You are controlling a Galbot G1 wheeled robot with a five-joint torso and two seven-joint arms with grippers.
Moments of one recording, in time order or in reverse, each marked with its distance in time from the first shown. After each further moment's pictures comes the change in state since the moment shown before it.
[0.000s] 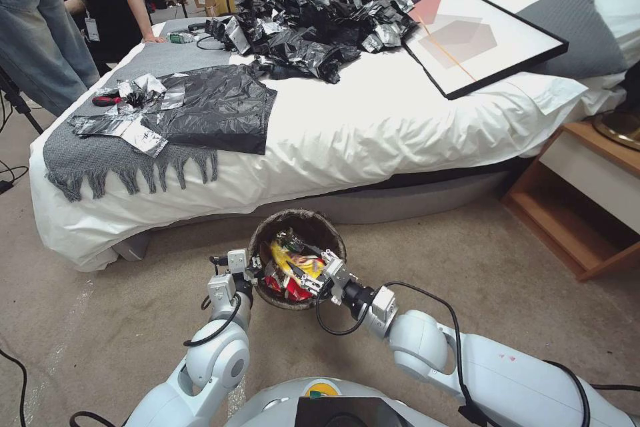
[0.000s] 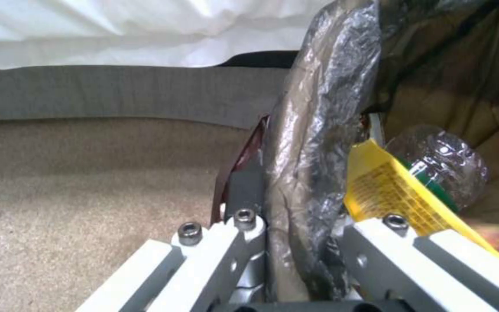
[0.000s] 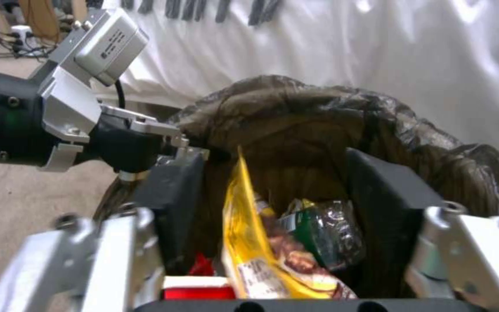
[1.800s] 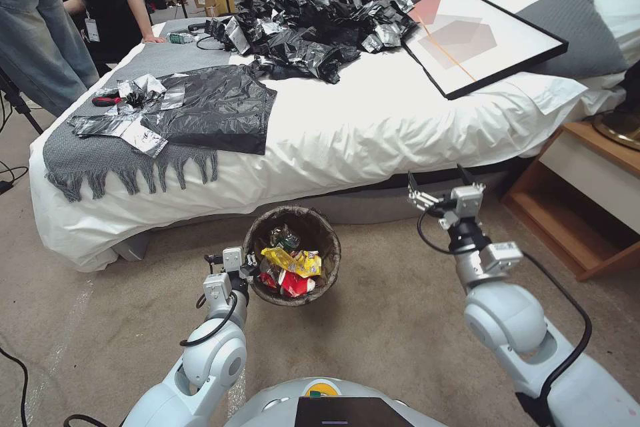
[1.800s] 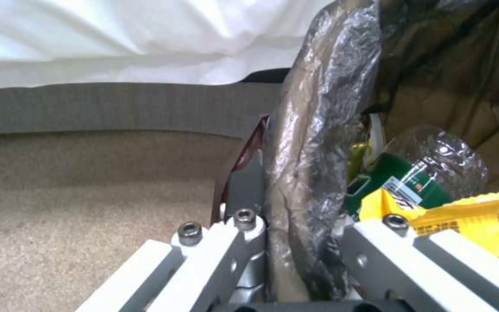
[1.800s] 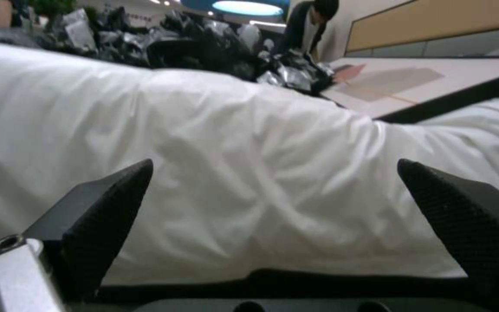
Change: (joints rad) left arm 0.008 -0.005 -0.031 -0.005 0.024 -0.006 0.004; right arm -0.583 0.232 1.001 0.168 -0.186 -0.085 0.141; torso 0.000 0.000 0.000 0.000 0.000
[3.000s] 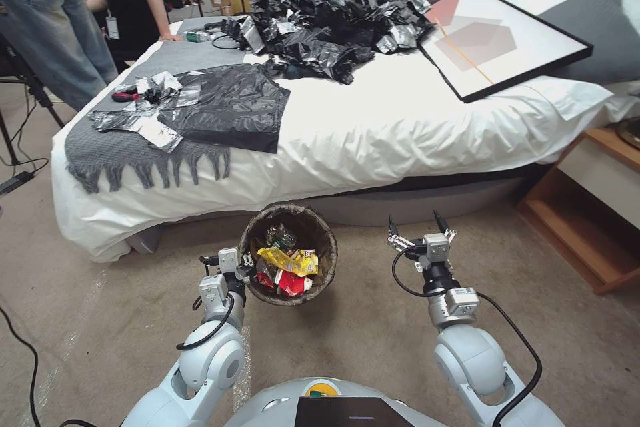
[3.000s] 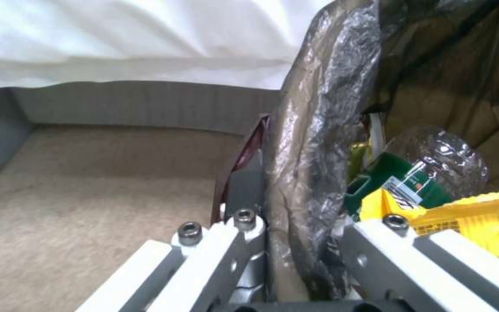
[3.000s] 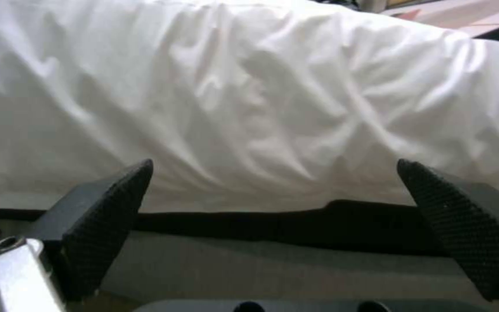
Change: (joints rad) left arm 0.018 -0.012 -0.015 -0.011 0.011 -0.012 -0.005; right arm -0.078 0.187 -0.083 -0.089 -0.154 0.060 -0.044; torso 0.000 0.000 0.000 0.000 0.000
